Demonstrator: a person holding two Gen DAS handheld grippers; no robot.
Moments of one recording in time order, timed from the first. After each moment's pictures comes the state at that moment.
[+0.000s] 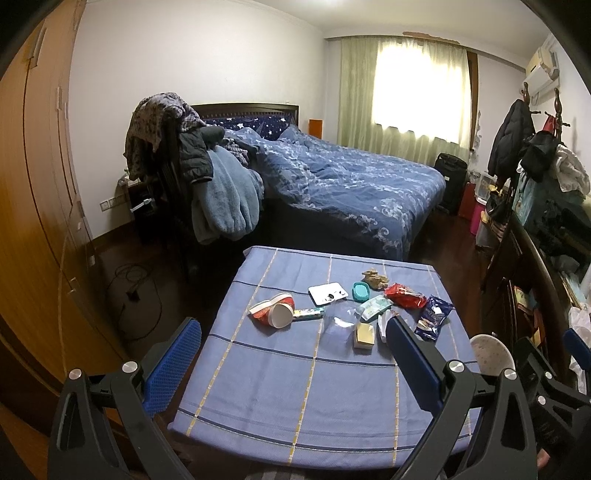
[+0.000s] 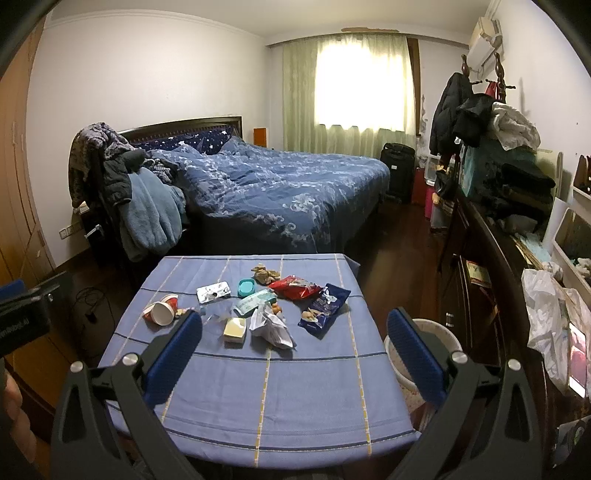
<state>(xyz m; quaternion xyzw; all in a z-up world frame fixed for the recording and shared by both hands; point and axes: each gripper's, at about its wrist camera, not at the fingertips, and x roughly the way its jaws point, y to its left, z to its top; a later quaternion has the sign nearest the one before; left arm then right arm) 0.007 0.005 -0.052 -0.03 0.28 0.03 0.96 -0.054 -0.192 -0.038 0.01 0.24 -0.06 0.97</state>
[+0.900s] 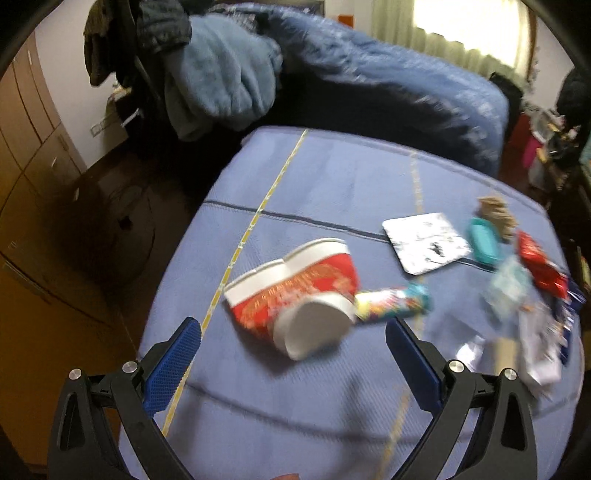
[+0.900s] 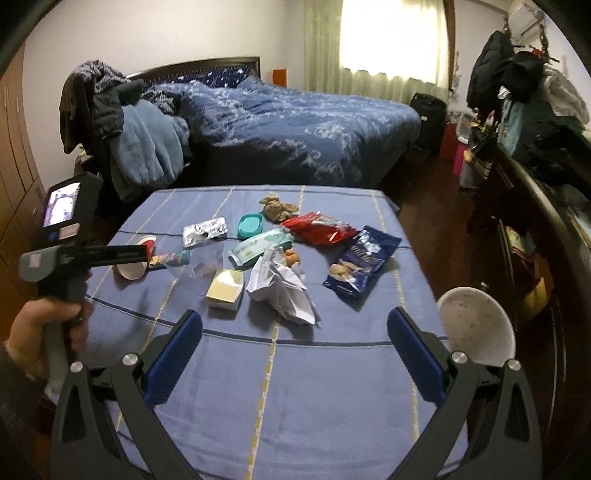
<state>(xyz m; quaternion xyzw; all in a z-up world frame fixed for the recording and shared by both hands) 0.250 0.050 -0.237 -0.02 0.50 0.09 0.86 0.081 -0.190 -0.158 0.00 0.37 -0.02 0.93</state>
